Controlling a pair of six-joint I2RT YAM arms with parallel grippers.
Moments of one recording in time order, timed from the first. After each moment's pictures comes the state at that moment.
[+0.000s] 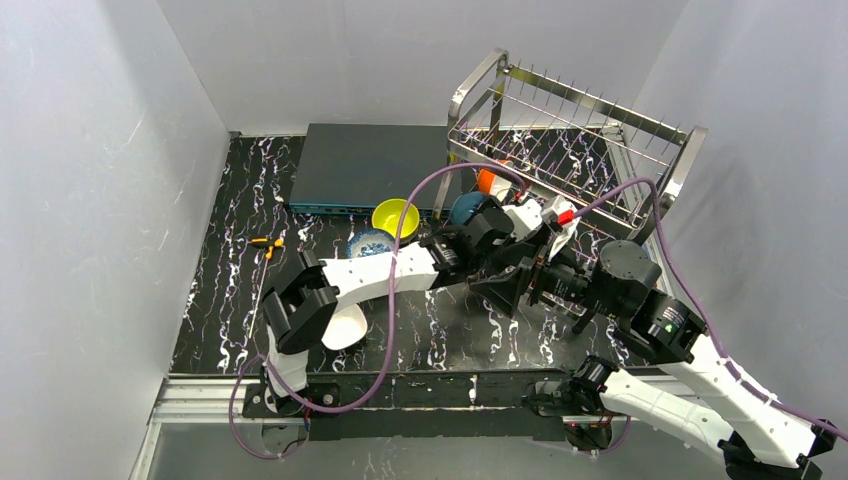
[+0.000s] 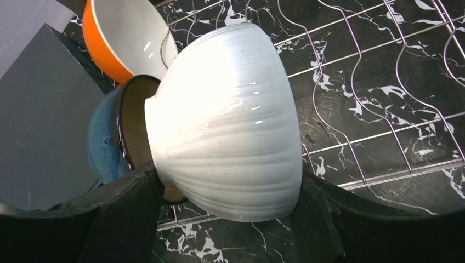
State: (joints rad) left arm -1.09 1.85 1.41 -0.06 -0.37 0.16; right arm 0.89 0.63 0.92 -0.39 -0.22 0.33
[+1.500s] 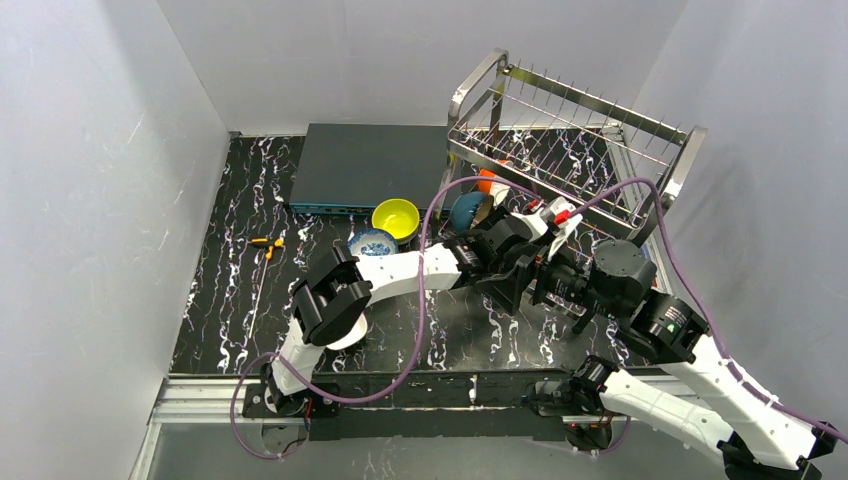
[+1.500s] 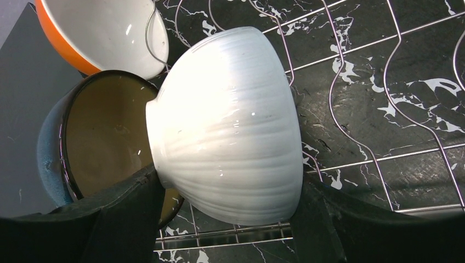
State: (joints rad) left arm -1.10 2.04 1.57 -0.14 -0.46 0.16; right arm 0.88 0.63 0.93 -0.50 -0.14 0.31
